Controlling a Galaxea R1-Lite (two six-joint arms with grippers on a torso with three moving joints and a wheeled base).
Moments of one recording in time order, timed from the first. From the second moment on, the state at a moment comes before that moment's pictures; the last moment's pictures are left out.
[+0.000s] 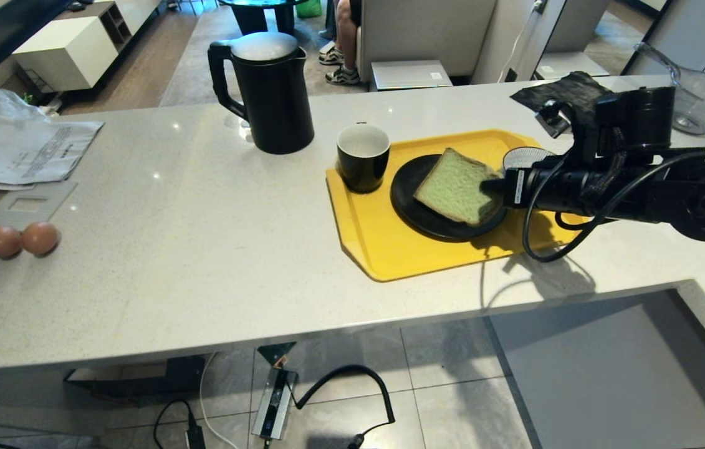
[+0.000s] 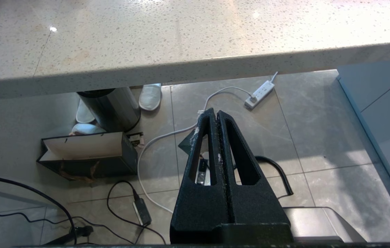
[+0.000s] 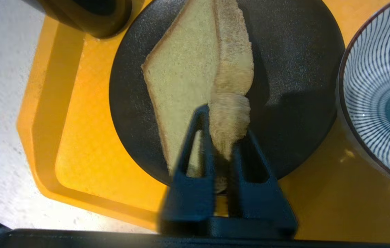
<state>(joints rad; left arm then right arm) 0.00 0.00 0.00 -0.04 0.01 -0.01 0.25 1.84 -1.39 -0.18 0.22 0.11</state>
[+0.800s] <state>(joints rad) 0.00 0.00 0.00 -0.04 0.01 -0.02 0.19 1.76 -1.28 -0.18 0.20 0.00</state>
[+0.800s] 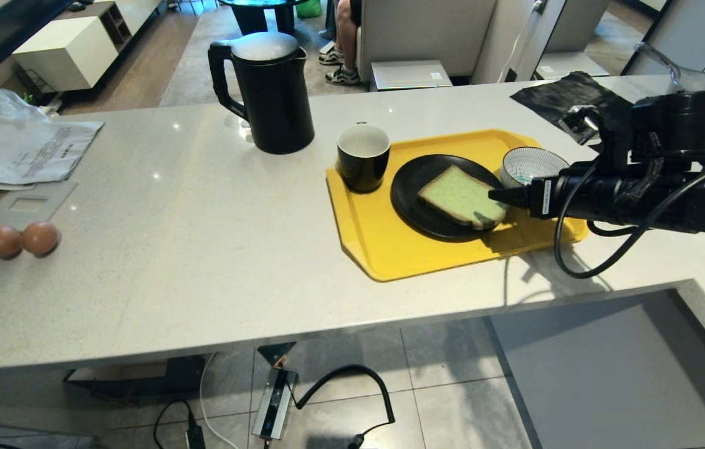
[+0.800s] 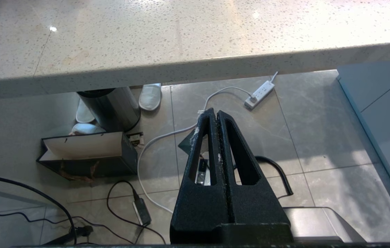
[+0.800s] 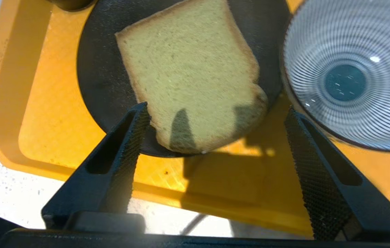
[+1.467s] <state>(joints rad) 0.00 0.00 0.00 -0.04 0.01 -0.01 0.12 1.57 -1.21 -0.31 0.21 0.02</state>
